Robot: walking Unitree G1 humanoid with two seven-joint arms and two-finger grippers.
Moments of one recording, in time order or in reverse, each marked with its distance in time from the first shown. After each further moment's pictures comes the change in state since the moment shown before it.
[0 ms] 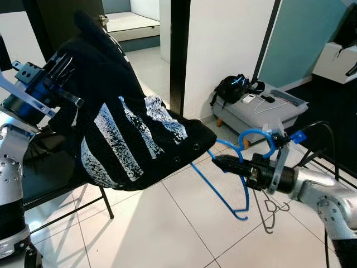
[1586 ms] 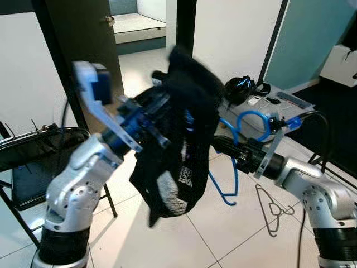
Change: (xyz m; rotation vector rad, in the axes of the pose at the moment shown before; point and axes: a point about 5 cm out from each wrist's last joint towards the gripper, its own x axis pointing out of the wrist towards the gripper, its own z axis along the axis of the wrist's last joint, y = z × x) left arm 0.018 -0.131 -0.047 -0.470 0.004 -0.361; right arm 0.021 0.010 0.010 0.001 -0.096 0.014
